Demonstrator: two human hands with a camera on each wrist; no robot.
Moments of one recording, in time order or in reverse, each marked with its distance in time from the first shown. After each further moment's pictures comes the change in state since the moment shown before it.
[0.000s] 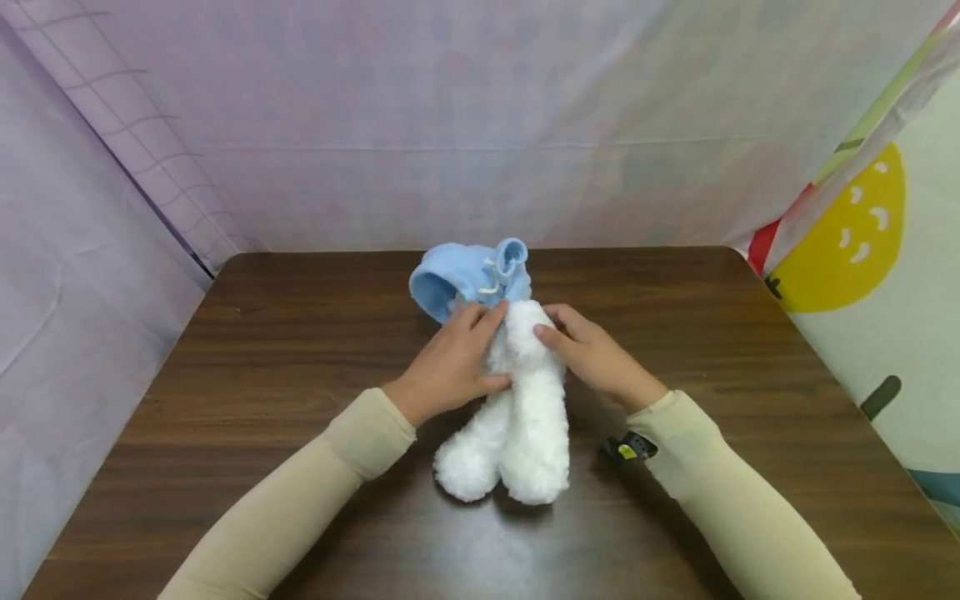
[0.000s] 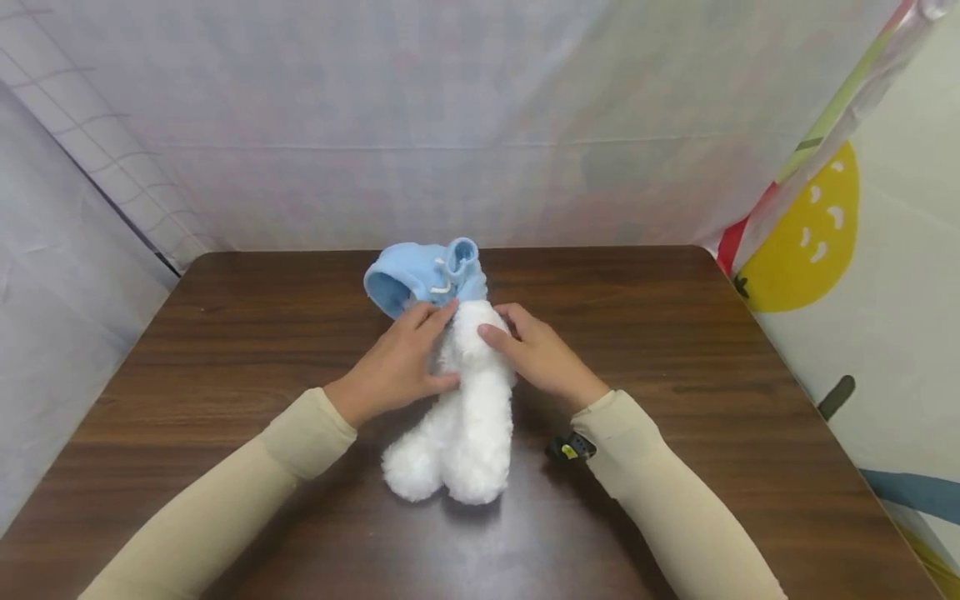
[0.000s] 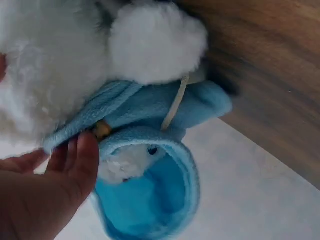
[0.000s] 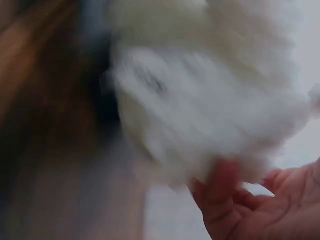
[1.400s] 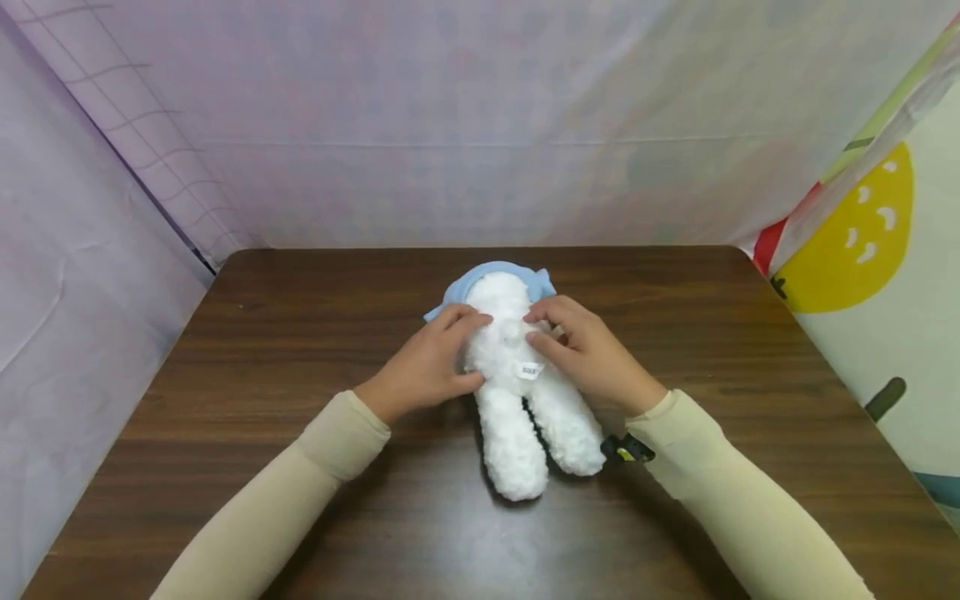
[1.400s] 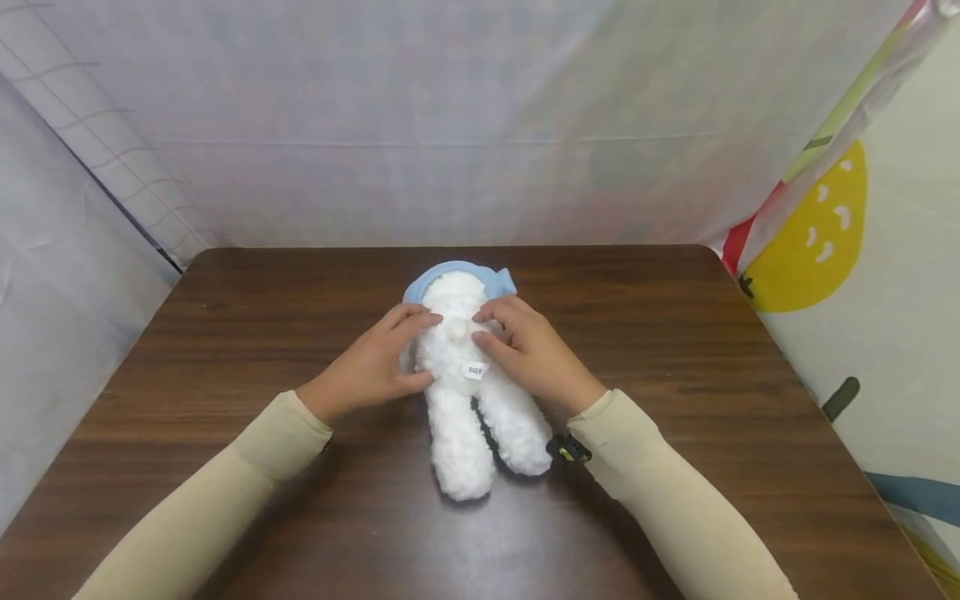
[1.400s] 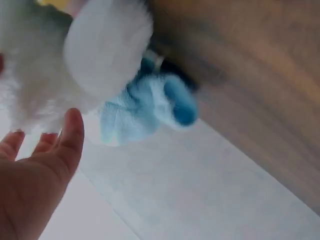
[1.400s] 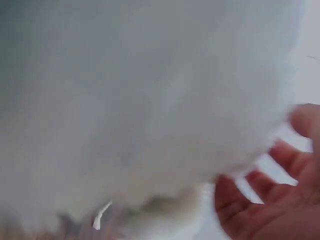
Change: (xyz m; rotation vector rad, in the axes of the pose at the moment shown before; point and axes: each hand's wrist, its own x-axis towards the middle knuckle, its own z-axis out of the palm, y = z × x) left_hand -0.019 -0.031 -0.006 -0.164 -0.001 0.035; right_hand -0.001 -0.012 0.009 -0.286 0.063 -0.338
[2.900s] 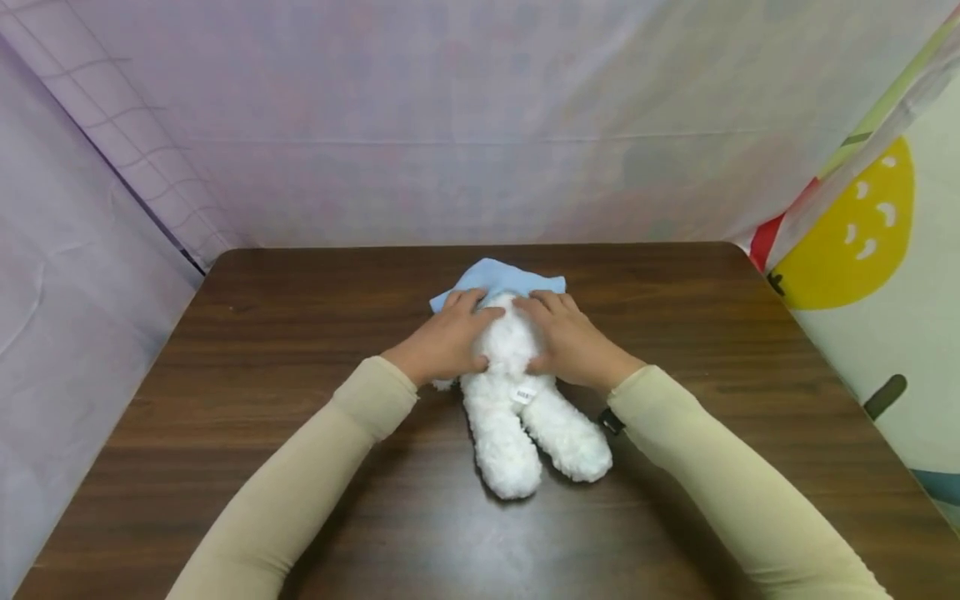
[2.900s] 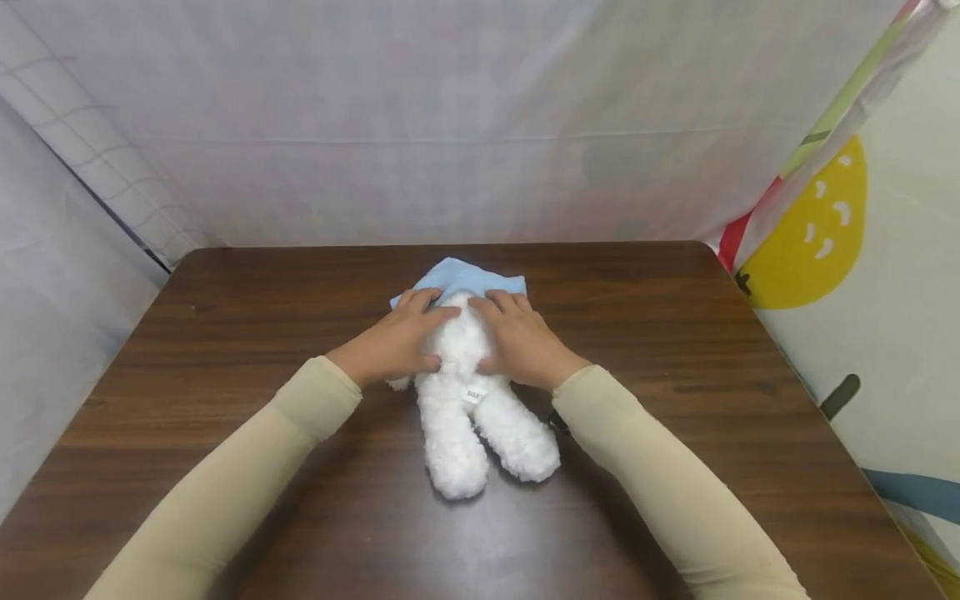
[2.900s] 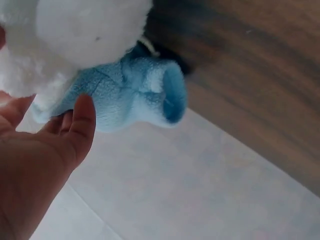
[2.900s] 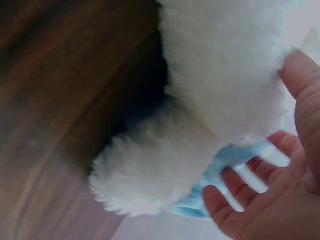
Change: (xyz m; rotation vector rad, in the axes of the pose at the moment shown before) left_hand 0.050 -0.008 0.008 0.168 -0.318 -0.158; right_hand 0.025 0.030 0.005 -0.407 -0.234 0.082
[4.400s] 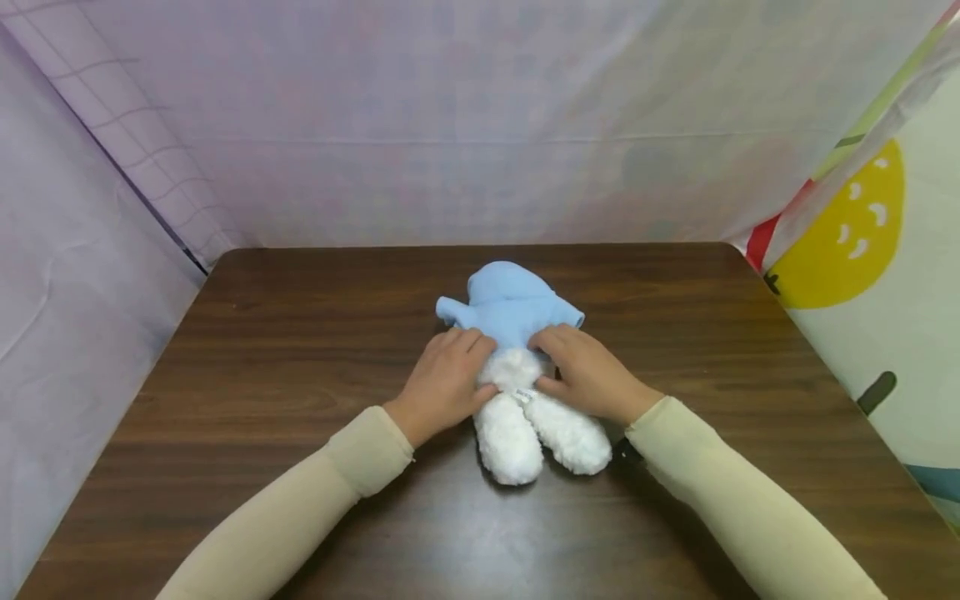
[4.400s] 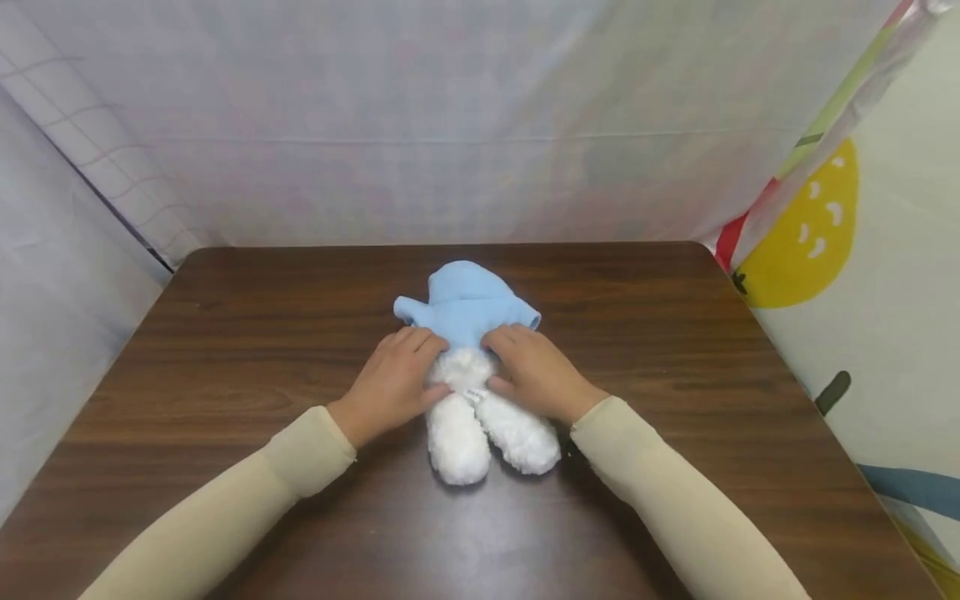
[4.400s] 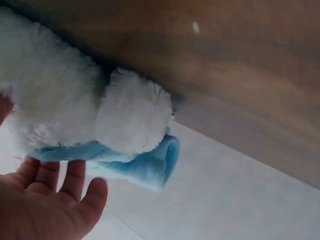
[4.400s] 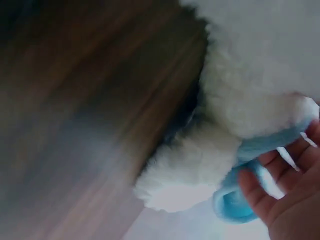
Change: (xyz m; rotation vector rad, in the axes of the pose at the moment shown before) left_hand -0.031 0.018 0.043 0.206 0.441 0.165; right_hand -0.034 0.010 0.018 -0.078 0.228 -0.275
